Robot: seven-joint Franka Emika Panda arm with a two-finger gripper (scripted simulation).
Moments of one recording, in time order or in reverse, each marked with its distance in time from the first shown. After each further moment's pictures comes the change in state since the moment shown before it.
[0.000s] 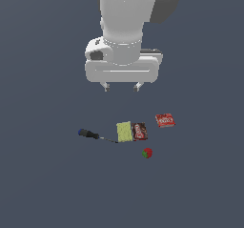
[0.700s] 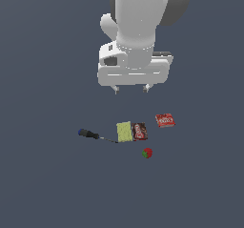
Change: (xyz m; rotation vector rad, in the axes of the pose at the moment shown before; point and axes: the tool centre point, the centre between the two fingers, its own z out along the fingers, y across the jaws) arm -0.001 -0.032 0.009 0.016 -0.017 -0.065
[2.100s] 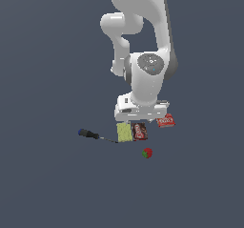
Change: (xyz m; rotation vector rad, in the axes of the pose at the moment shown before) arm 0.018 -0.039 0.173 -0.009 0.004 -0.019
